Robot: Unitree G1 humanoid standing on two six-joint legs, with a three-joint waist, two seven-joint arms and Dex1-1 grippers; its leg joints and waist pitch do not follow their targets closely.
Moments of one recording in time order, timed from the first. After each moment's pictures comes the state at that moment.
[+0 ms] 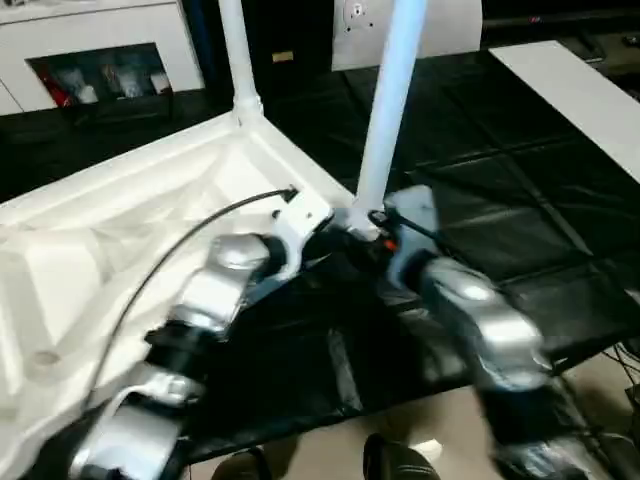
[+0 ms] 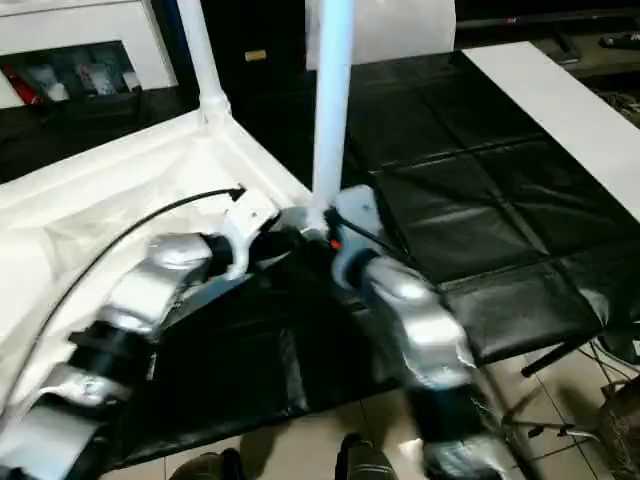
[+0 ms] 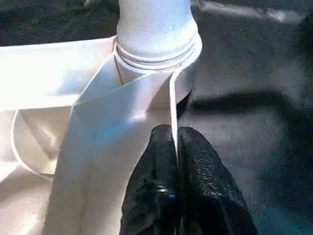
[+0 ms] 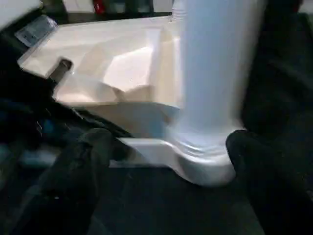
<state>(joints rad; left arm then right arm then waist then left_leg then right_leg) -0.60 0.28 -0.21 0.41 0.04 0.32 -0.82 -0.32 -0.24 0.07 -0.09 0.20 0.54 0.55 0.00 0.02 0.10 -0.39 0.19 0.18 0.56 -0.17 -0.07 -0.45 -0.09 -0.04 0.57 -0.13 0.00</state>
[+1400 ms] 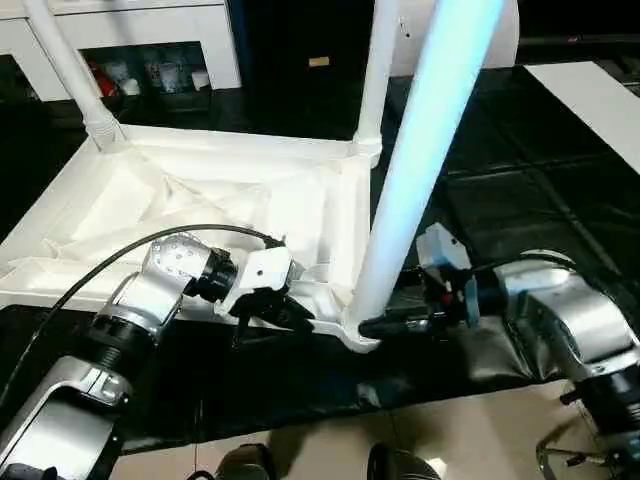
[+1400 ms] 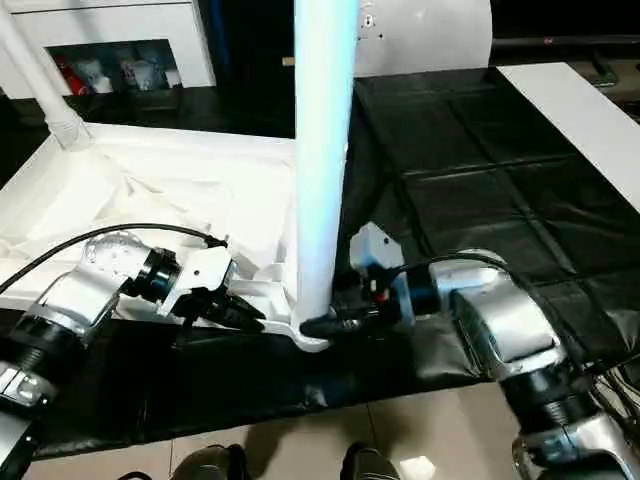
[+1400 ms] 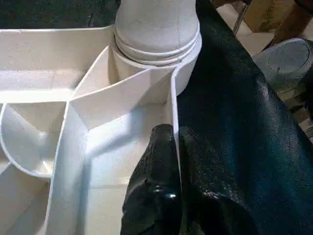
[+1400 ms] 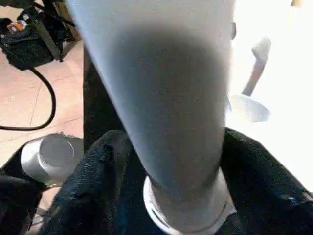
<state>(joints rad) -0.62 0.48 -0.36 0.52 -0.04 -0.06 -1.49 -0.43 -0.55 0.25 0.05 0.32 0.41 1.30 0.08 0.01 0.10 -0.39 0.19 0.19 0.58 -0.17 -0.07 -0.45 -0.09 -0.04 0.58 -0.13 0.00</state>
